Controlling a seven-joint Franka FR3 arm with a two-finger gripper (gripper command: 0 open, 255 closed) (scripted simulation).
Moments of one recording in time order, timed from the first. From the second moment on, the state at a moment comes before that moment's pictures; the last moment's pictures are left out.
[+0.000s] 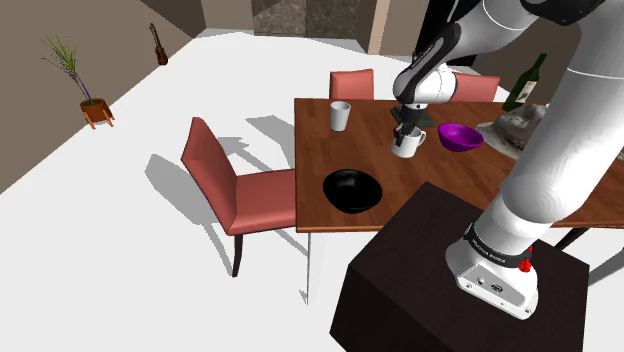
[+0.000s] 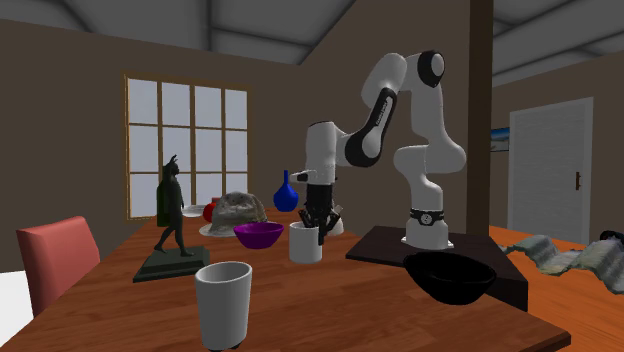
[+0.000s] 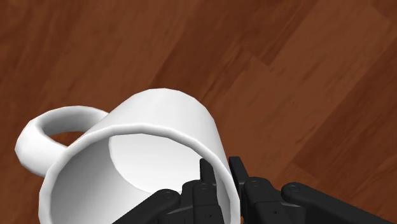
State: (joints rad) arm -0.14 0.16 -0.45 -2.44 0.15 2.61 -0.61
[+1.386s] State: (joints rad) arm -0.13 -0.09 -0.47 -2.37 -0.04 2.33 -0.47
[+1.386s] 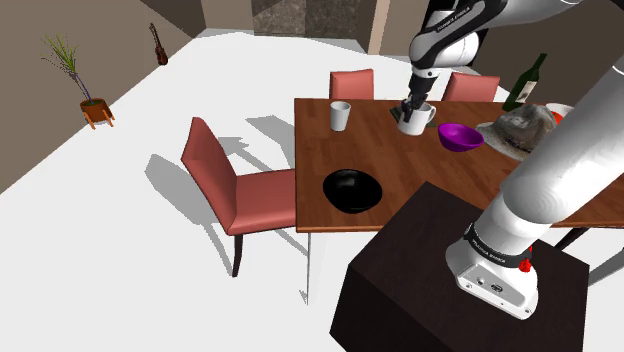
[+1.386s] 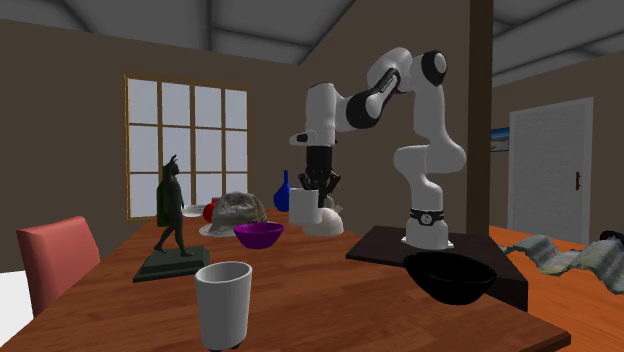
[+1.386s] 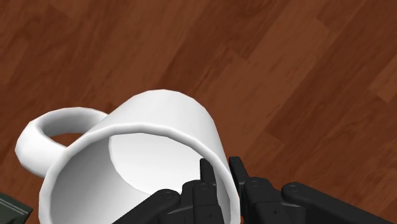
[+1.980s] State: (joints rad) arm -0.08 -0.27 -0.34 -2.54 -0.12 2.31 -0.22
